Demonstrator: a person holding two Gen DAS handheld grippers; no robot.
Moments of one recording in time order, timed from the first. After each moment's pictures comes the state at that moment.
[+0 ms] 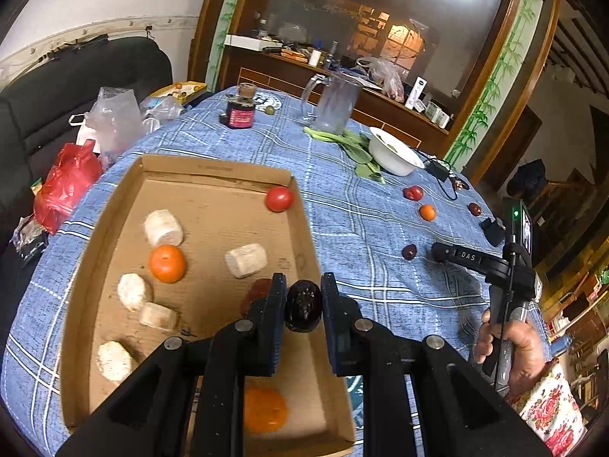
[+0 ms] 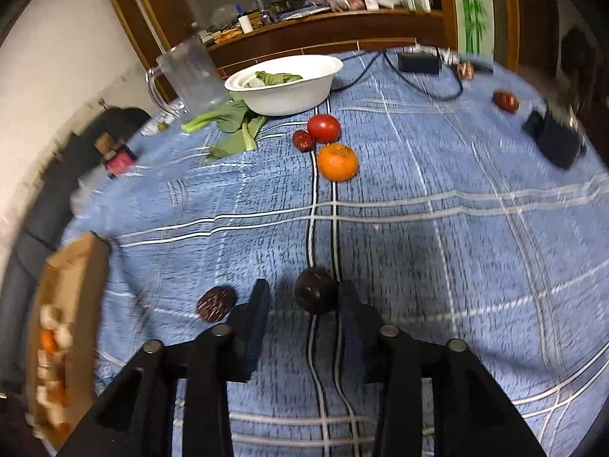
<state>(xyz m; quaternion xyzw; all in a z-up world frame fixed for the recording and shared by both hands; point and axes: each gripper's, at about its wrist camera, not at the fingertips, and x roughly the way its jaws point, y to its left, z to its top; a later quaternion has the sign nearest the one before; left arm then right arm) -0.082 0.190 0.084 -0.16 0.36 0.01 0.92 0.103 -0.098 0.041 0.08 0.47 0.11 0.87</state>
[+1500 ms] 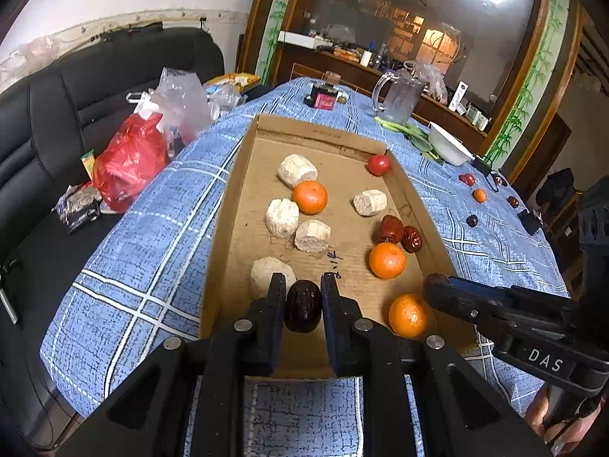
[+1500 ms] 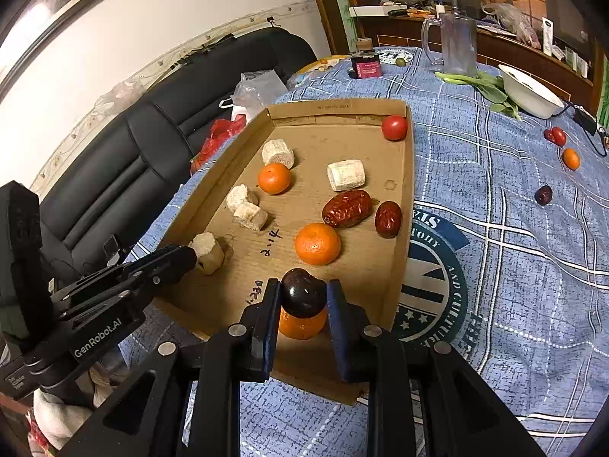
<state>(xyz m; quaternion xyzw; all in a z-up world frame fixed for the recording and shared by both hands) -0.173 0.264 0.049 -0.16 0.36 0.07 0.91 -0.098 0.101 0.090 0.00 0.46 0.35 0.81</state>
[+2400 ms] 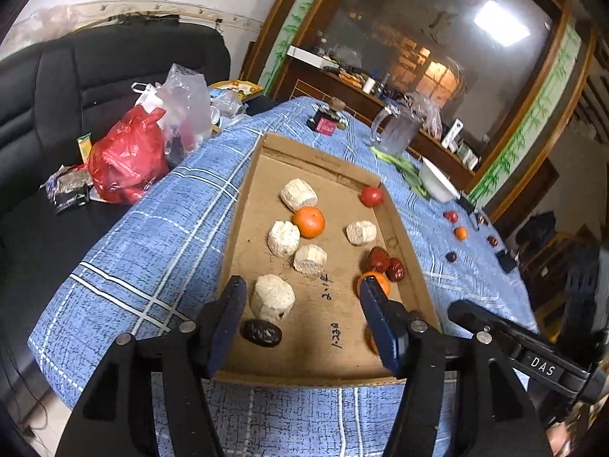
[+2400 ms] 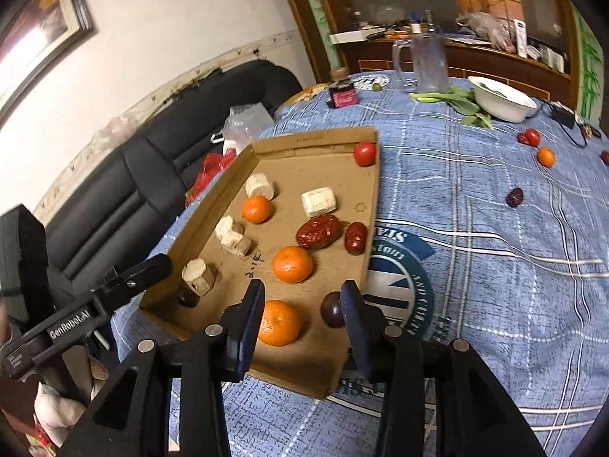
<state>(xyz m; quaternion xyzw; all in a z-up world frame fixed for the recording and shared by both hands) -0.187 0.291 0.059 -0.24 0.32 0.06 0.91 -0.102 0.061 0.104 0.05 0.42 0.33 0.84</state>
